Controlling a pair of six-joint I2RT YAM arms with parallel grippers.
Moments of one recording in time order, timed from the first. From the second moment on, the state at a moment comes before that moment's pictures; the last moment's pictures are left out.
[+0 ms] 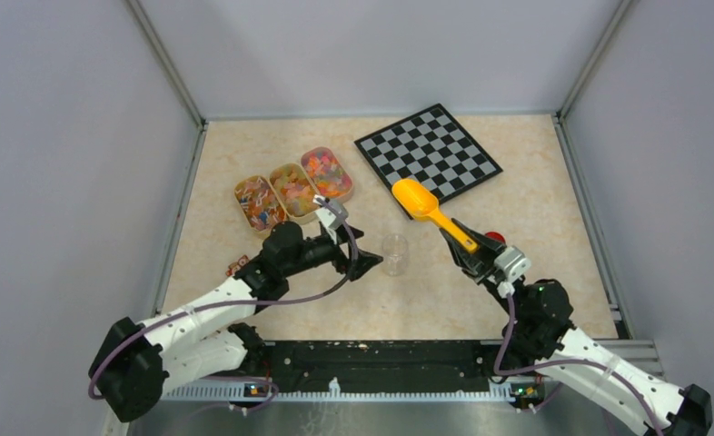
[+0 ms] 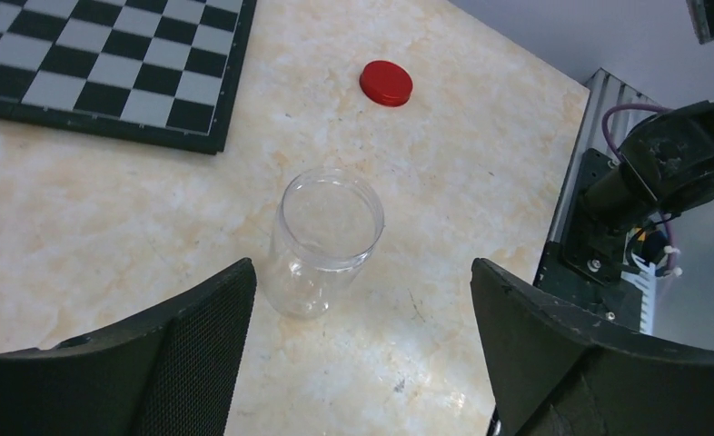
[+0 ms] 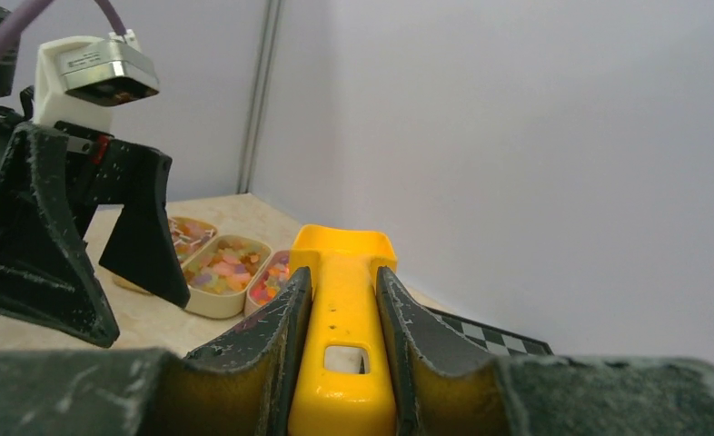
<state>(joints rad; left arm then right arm) -0.70 0.96 0.49 0.31 0.42 -0.27 0.84 0.34 0.15 0.68 0.04 -0.33</state>
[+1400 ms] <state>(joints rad) -0.97 1.49 0.51 0.83 -0.03 0.02 0.84 0.28 0.17 0.65 0.08 -0.32</state>
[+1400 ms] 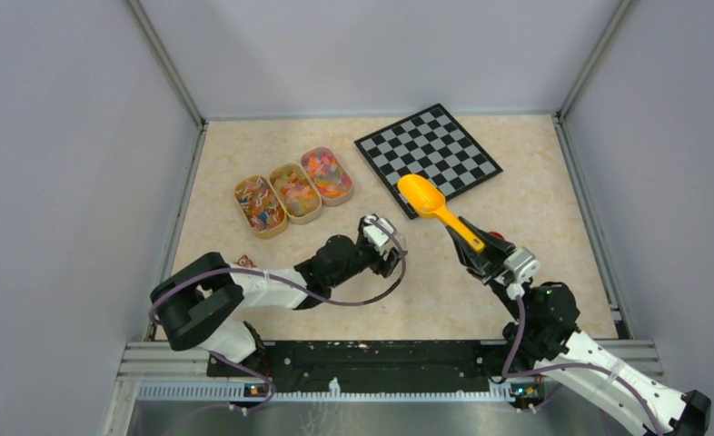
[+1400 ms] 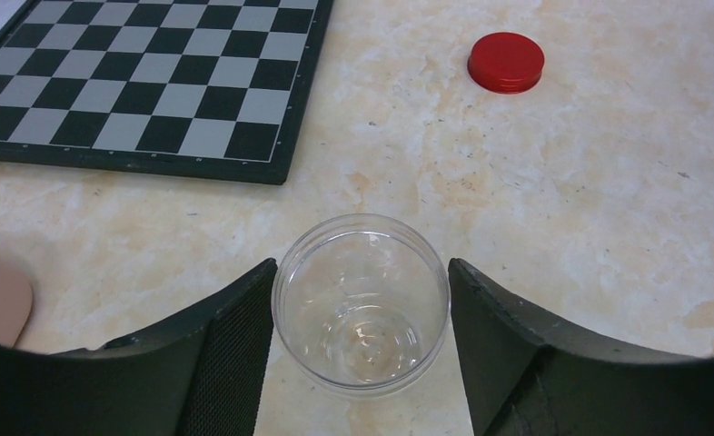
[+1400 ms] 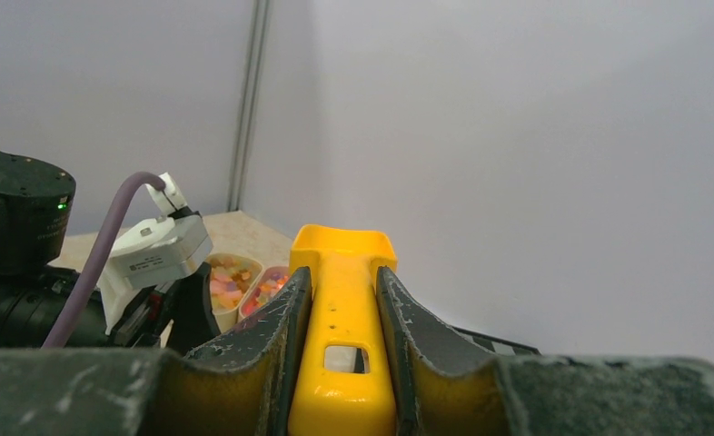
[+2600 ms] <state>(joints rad) -0.97 1.06 0.40 0.36 -0.33 -0.04 0.84 0.30 0.16 0.64 -0.04 -0.31</state>
